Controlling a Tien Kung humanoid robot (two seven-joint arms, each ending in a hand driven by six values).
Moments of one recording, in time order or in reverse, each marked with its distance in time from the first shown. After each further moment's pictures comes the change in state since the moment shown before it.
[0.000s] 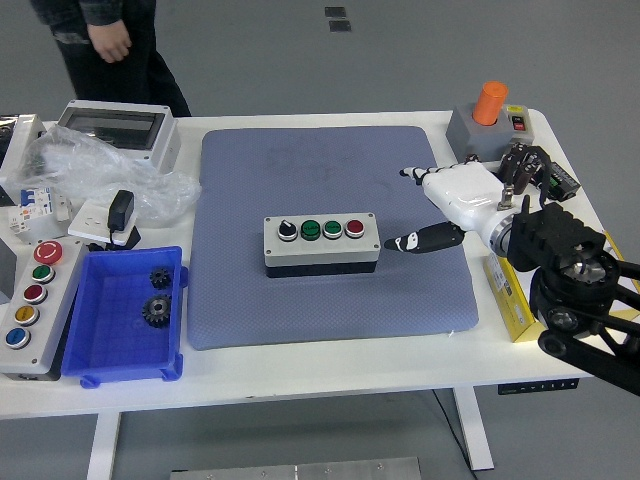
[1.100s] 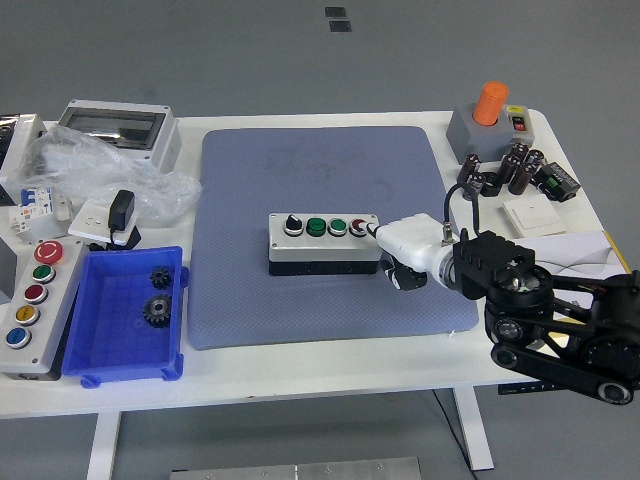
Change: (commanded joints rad) left arm -0.008 0.000 -0.001 0.000 0.000 -0.003 -0.004; right arm 0.084 0.139 -0.182 -0.184 0.129 0.007 0.026
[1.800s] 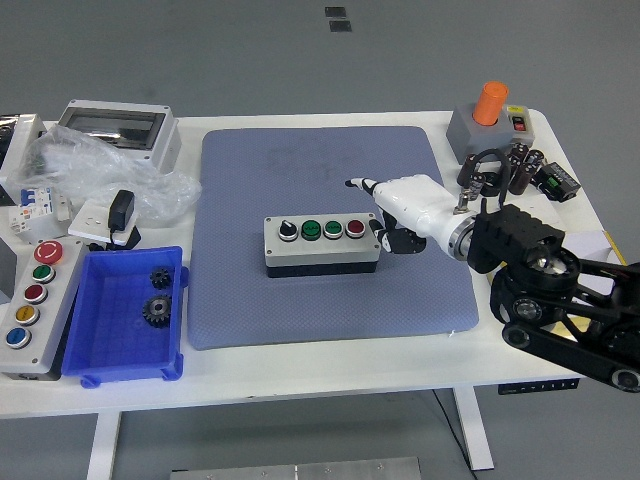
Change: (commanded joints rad) left arm 0.002 -0.002 0.003 0.001 -0.006 -0.001 0.000; right arm -0.033 -0.046 0.155 0.045 0.029 -0.200 0.142
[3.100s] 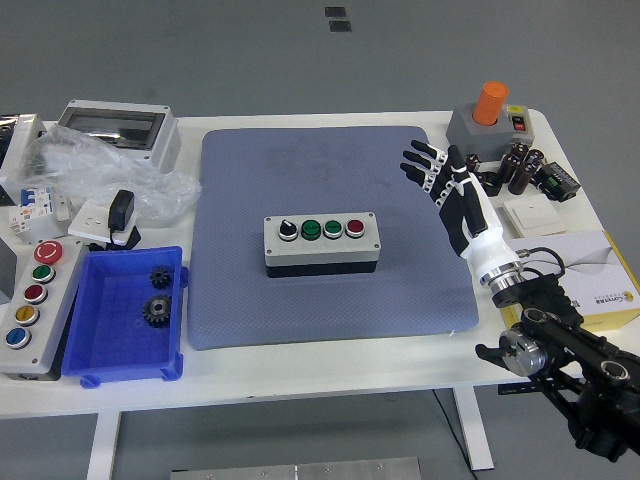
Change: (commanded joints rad) left arm 0.012 -0.012 -0.006 -0.001 0.001 -0.009 0.012; right arm -0.458 0.232 0.397 -0.384 1.126 -0.060 0.944
